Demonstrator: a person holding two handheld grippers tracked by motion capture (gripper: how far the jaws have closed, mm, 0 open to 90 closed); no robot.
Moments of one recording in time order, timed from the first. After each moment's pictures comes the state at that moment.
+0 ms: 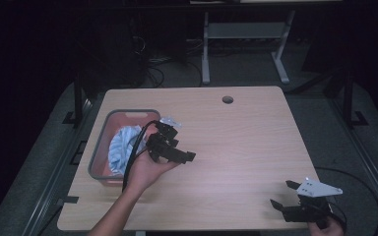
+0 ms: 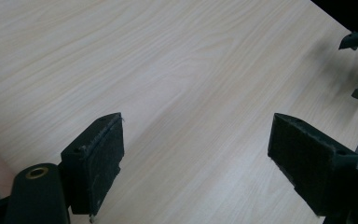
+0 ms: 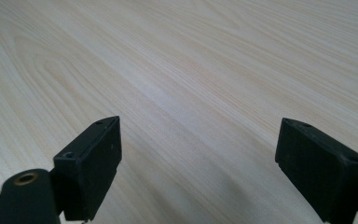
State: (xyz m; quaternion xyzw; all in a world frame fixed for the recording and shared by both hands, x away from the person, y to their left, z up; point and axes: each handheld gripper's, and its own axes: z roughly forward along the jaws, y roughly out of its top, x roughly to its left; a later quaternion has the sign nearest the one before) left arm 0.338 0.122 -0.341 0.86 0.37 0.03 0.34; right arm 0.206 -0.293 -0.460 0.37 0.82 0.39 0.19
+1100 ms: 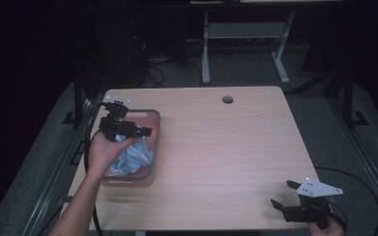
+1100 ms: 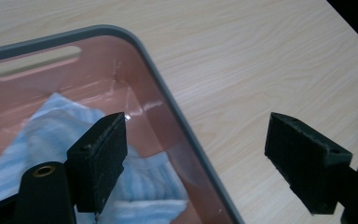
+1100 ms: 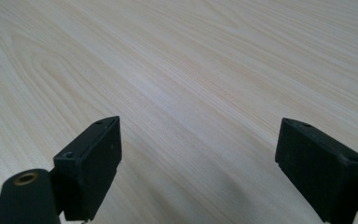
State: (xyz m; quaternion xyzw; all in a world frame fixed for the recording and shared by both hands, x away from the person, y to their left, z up) left arm 0.371 0.238 -0.310 0.80 0.49 0.07 0.35; right arm 0.206 -0.293 -0.460 0.38 0.82 0.39 0.19
